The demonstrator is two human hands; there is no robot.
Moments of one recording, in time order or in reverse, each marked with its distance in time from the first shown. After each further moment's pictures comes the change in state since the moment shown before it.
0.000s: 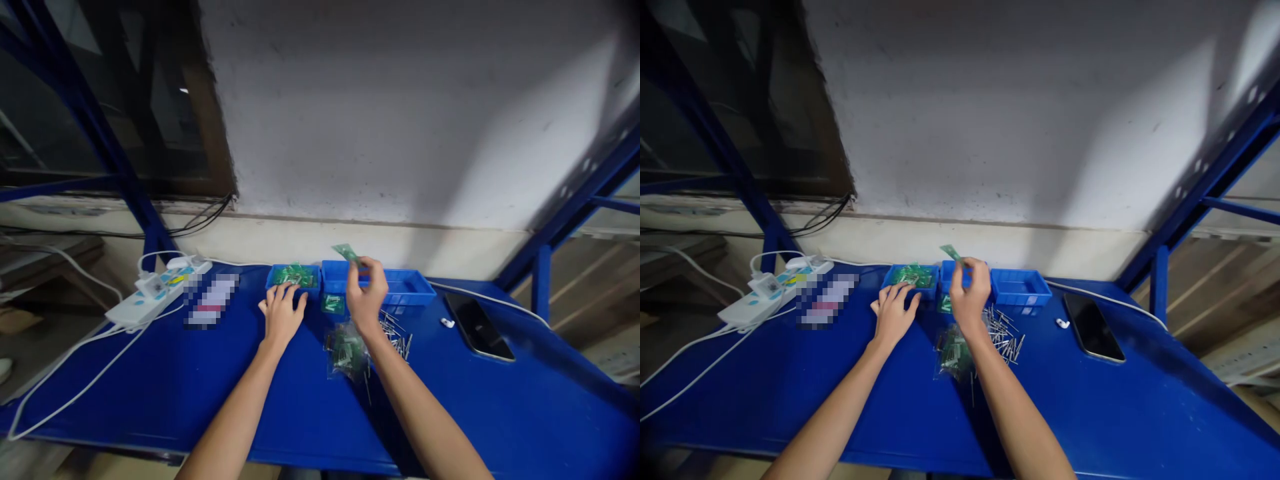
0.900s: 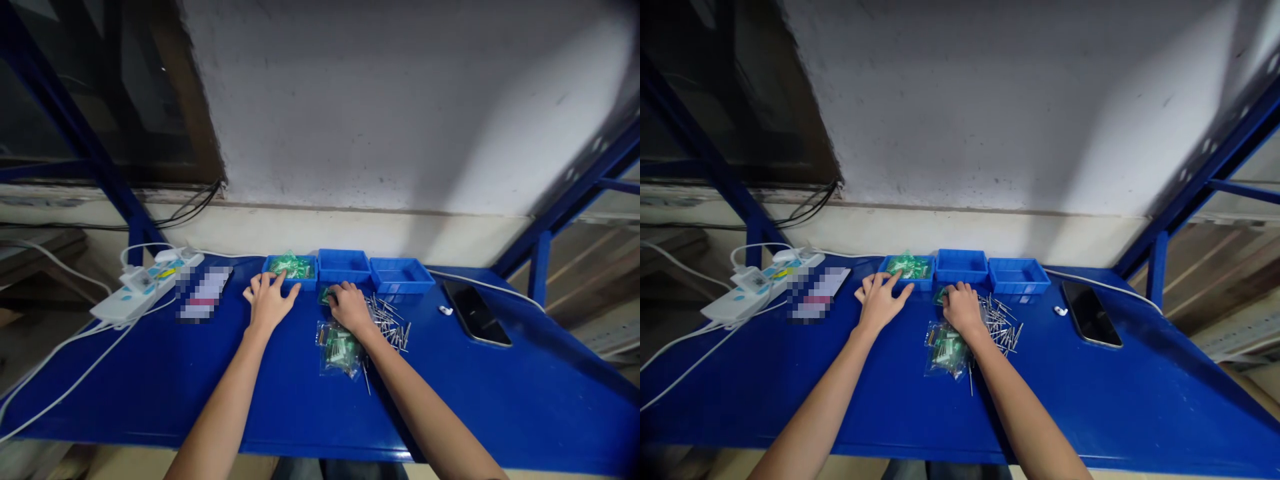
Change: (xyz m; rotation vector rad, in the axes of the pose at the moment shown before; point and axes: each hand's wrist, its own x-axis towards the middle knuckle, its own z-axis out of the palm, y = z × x) left_hand 0.014 -0.019 -0.005 0.124 -0.067 -0.035; right_hand -0.042 0.055 -0.002 -0.678 -0.891 0.003
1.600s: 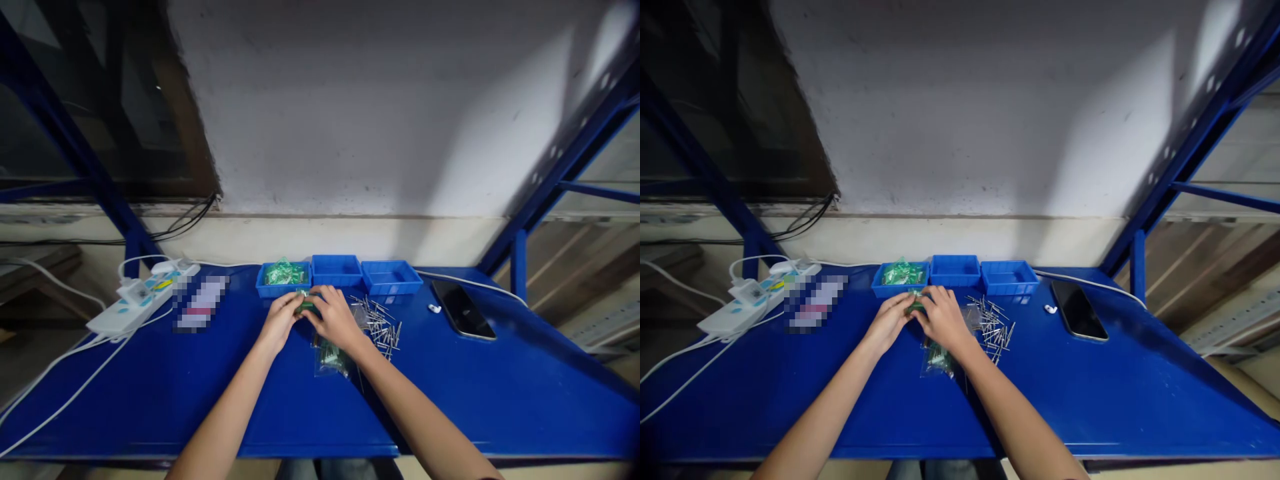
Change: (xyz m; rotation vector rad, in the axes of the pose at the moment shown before) left_hand -0.018 0.037 0.001 -1.437 -0.427 -0.489; right_hand -0.026 -0.026 -0.022 0.245 0.285 -0.433
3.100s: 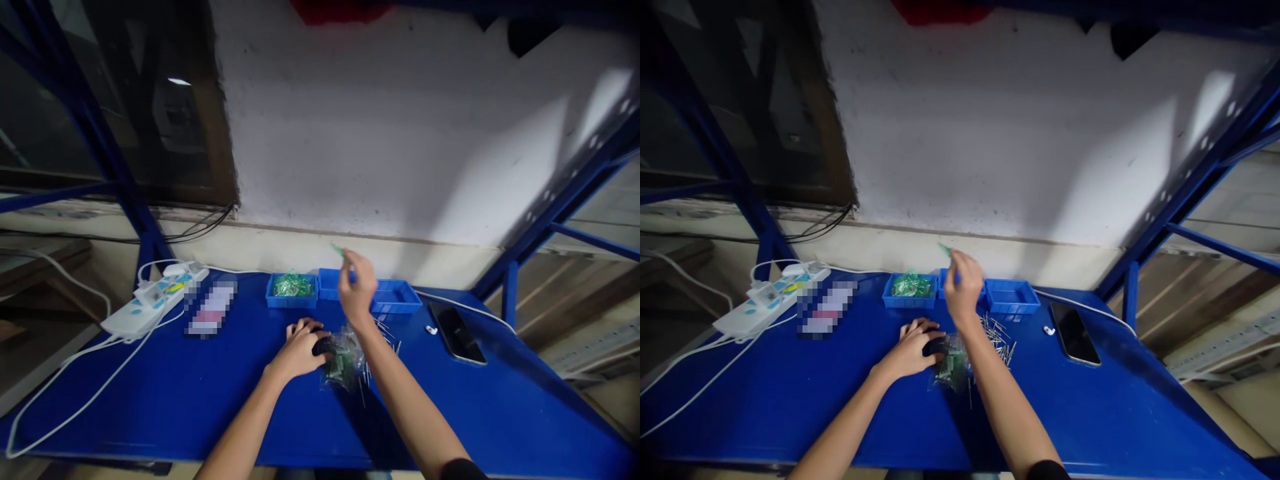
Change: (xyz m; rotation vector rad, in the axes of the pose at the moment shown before) left_hand -0.026 -0.007 -0.008 1.251 -0.386 0.425; right_hand 0.075 -0.011 -0.044 0.123 0.495 0.251
